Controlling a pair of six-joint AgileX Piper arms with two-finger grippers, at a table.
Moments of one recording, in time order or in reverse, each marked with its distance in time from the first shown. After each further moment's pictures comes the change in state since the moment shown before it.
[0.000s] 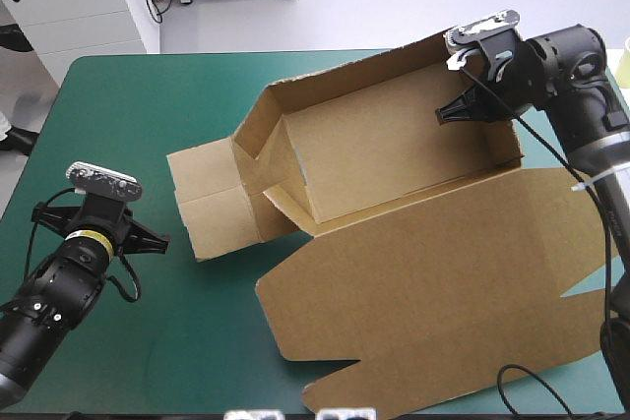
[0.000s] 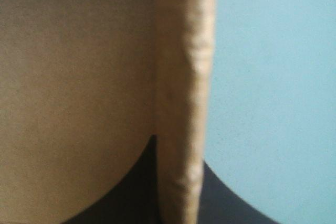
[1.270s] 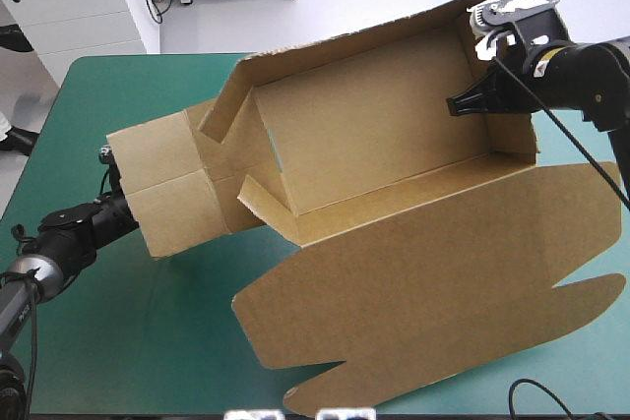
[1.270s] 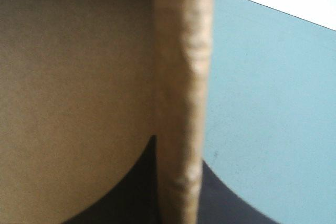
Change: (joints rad) left arm 0.408 0.460 0.000 -2.239 -0.063 1.754; right arm 0.000 -0.155 -0.058 0.125 0.001 -0.036
